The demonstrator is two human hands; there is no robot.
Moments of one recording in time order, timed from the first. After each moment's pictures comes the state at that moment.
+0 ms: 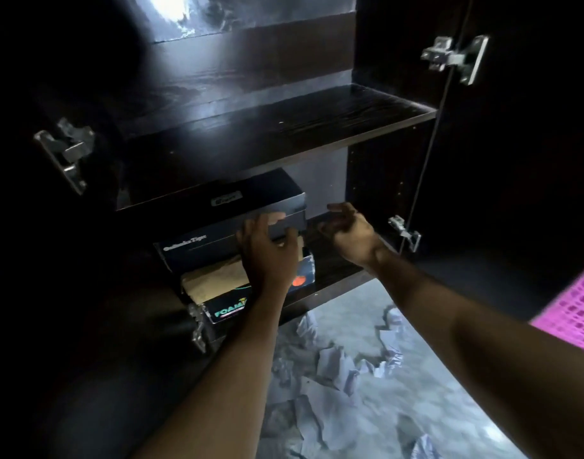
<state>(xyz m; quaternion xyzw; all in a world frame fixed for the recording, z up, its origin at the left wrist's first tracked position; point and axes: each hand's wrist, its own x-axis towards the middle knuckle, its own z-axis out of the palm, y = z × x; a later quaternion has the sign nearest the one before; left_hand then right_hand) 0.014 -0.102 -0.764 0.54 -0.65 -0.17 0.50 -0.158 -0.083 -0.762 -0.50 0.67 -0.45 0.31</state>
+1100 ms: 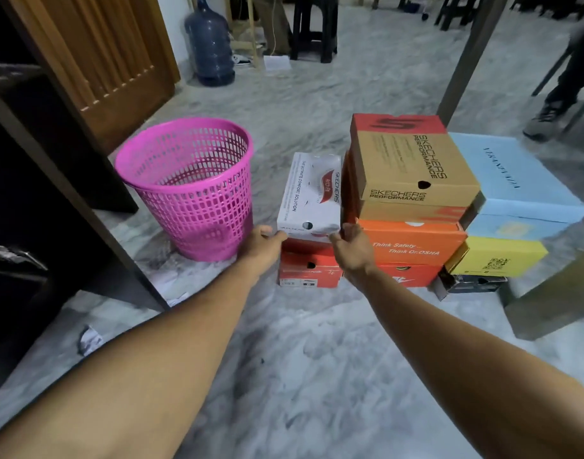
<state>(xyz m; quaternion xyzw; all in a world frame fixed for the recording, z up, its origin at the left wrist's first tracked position) -0.415 0.274 -0.859 0.24 -0.81 -0.53 -0.02 -0.443 0.462 -0.868 0.05 0.85 -0.53 0.06</state>
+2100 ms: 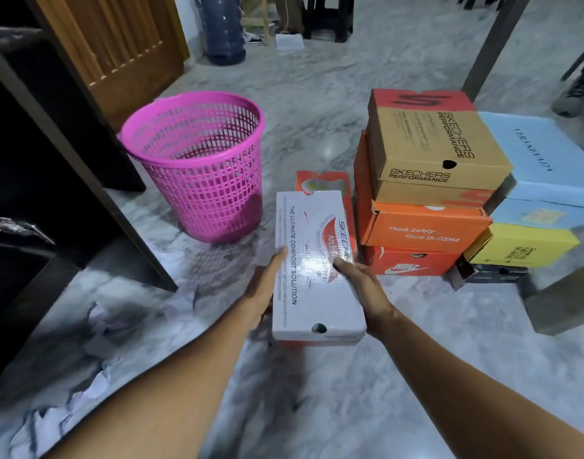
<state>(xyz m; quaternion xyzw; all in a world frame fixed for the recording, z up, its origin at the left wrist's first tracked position) -0.351 0.273 -0.950 0.21 -0.66 -0.71 -0.14 -0.385 0.484 -0.959 0.09 0.56 -0.78 0.25</state>
